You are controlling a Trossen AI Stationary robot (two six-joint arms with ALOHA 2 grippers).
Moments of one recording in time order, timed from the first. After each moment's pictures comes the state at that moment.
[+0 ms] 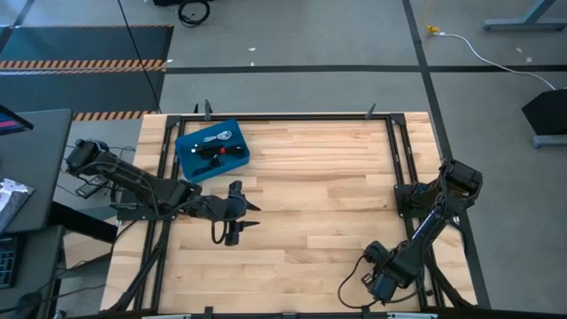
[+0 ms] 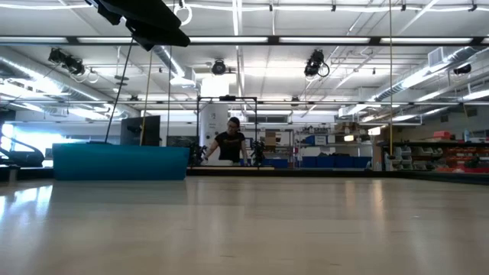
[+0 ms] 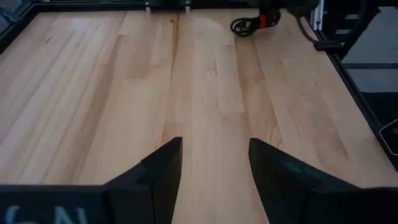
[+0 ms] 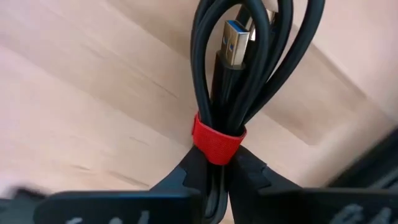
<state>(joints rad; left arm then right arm) -0.37 1.22 0.79 -0.12 -0.33 -0.20 0.95 1.75 1.02 -0.87 -0.14 1.93</state>
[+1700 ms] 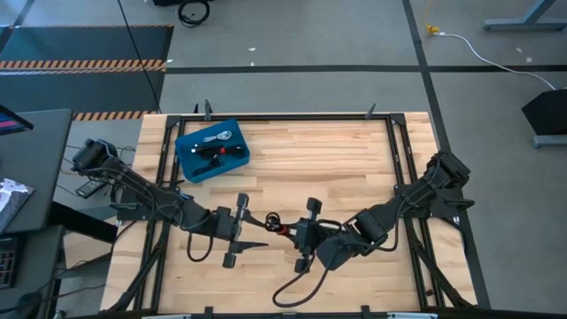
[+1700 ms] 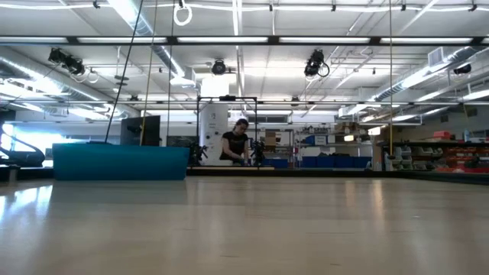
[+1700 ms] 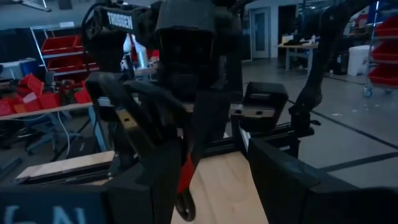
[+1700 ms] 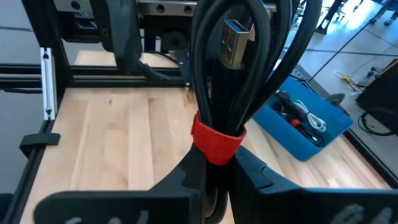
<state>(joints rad) -0.52 1.31 0.79 0.59 -0.35 0.12 0.56 1.75 1.53 -0.35 0.78 0.26</state>
